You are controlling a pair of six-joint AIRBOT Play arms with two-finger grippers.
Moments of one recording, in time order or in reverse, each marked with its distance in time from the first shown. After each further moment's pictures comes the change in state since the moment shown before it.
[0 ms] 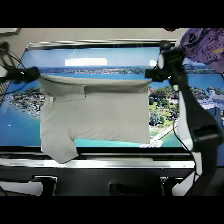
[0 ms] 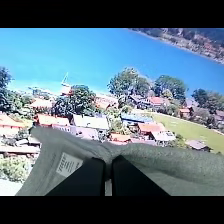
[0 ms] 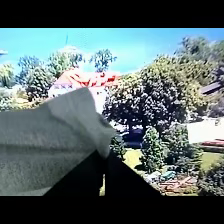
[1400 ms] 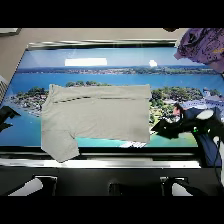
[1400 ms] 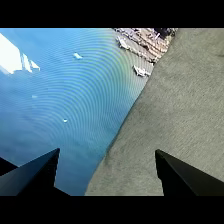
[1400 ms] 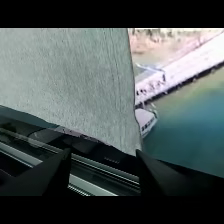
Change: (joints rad) left arm 0.488 0.408 -0.527 -0.119 -0.335 0.002; right arm -0.490 0.647 -1.281 0.958 0.016 -0.706
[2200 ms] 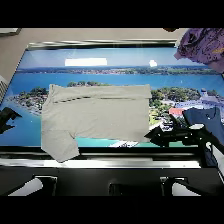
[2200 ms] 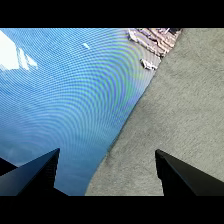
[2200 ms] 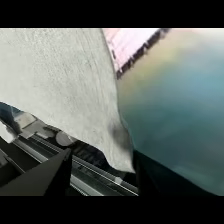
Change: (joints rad) left arm 0.007 -0.001 -0.030 -0.010 0.020 0.000; right arm -0.020 -0.107 -0.177 0.145 -0.104 -0.121
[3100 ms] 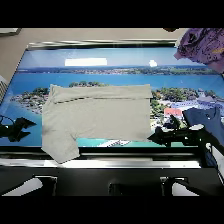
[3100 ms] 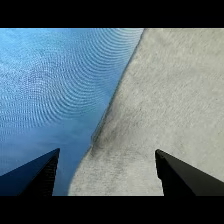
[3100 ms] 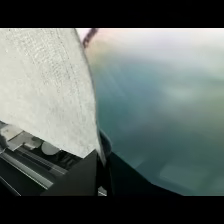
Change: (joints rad) left arm 0.093 -0.040 -0.269 -0.309 0.071 0.350; right arm 0.000 0.031 -0.003 -0.002 -0.041 -0.006
